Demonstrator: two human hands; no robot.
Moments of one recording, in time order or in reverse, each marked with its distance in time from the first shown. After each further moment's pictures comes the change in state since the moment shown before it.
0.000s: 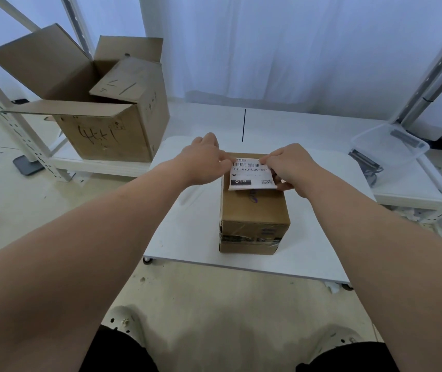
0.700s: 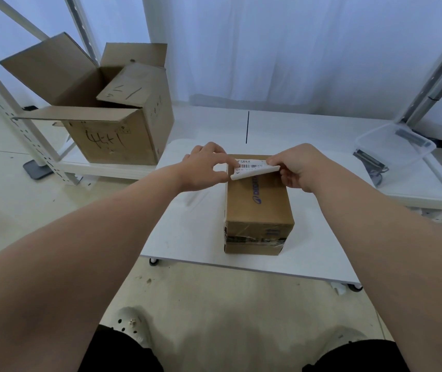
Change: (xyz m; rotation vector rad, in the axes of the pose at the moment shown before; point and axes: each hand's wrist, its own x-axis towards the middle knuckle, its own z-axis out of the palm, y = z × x) left_hand -0.007 -0.019 0.007 -0.091 -0.012 0.114; right_hand 0.005 -0.001 -0.005 0.315 -0.001 0.194
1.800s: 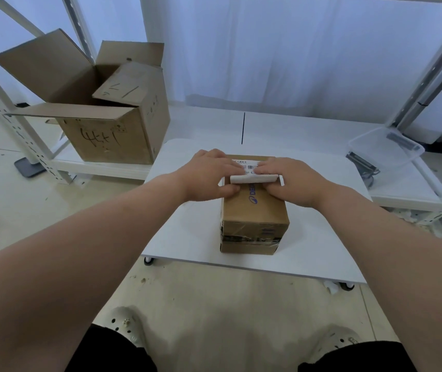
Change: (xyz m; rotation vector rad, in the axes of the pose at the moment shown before) left_hand -0.010 0.015 0.008 0.304 0.016 0.264; right_hand -0.017 0.026 -0.018 -0.972 -0.199 -0.838
